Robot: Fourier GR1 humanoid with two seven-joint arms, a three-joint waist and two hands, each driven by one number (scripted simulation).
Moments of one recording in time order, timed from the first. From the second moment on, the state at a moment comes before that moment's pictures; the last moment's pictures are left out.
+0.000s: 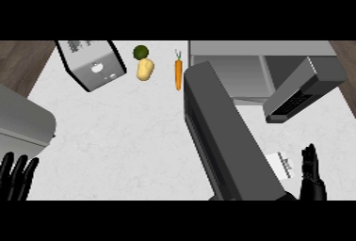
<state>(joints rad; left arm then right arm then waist) 0.53 0.01 0.09 -2.16 0.15 -0.27 -0.22 0.09 -0.12 -0.14 -0.98 -0.09 -0.24 -0.83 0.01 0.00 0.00</state>
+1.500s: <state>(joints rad) 0.50 0.01 0.12 -2.08 0.15 -0.29 -0.27 -0.13 -0.14 -0.26 -0.57 -0.23 0.09 -1.05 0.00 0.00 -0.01</state>
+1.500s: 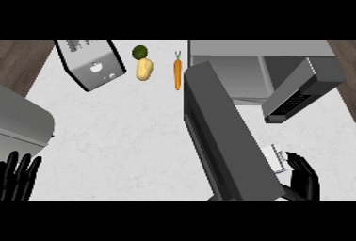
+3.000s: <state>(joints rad) 0.56 0.03 0.21 -2.08 0.23 -0.38 -0.30 -0.24 -0.24 0.02 -1.04 -0.27 0.49 -0.53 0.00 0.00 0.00</state>
